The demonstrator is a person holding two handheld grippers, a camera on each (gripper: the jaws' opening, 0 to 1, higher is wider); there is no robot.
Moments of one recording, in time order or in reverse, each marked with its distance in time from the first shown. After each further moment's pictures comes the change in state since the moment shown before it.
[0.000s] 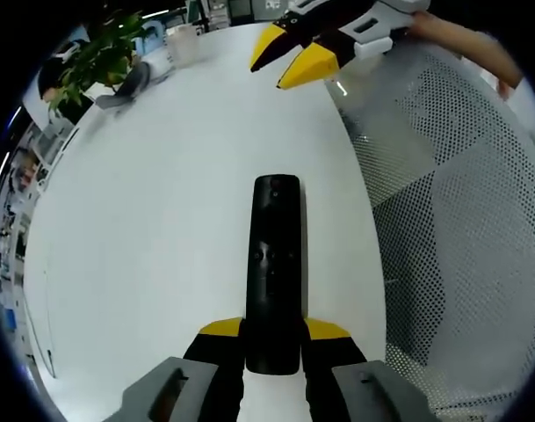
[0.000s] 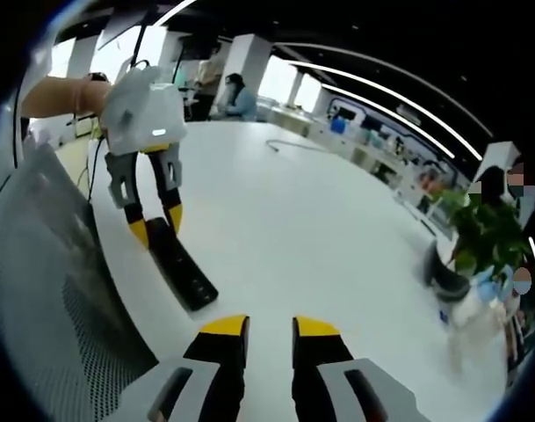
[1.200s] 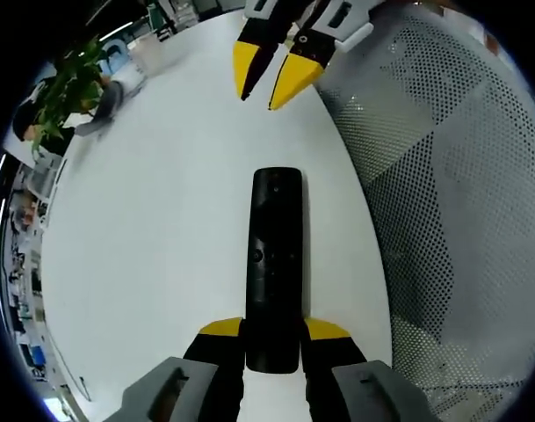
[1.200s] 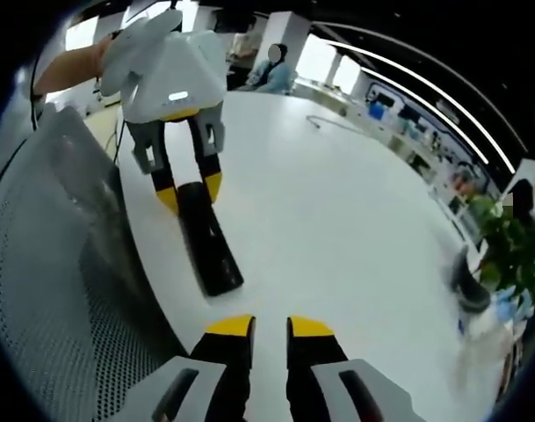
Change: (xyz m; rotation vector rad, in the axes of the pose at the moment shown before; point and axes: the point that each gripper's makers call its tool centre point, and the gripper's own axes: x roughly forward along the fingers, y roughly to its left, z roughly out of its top) left arm 0.002 -0.005 0.003 0.155 0.096 0.052; right arm 0.009 0.034 -0.023 -0.106 0.140 0.138
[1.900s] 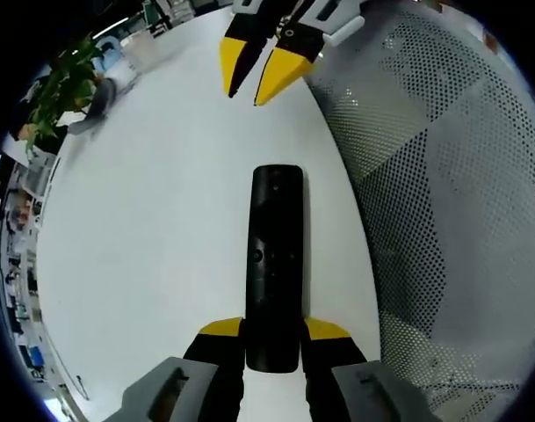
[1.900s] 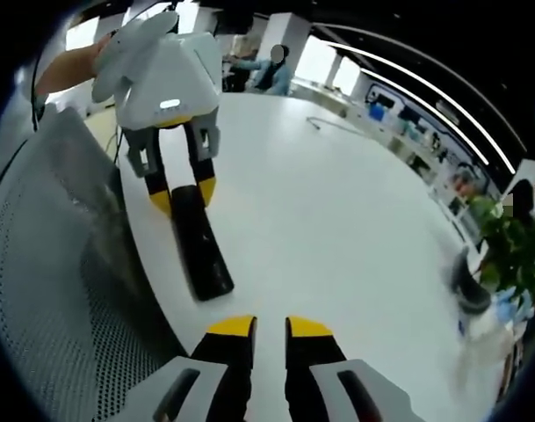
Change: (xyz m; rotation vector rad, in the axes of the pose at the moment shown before) left arm 0.000 -0.011 0.000 -0.020 0.036 -0.043; right arm 0.000 -0.001 0.001 -0.001 -0.009 0.004
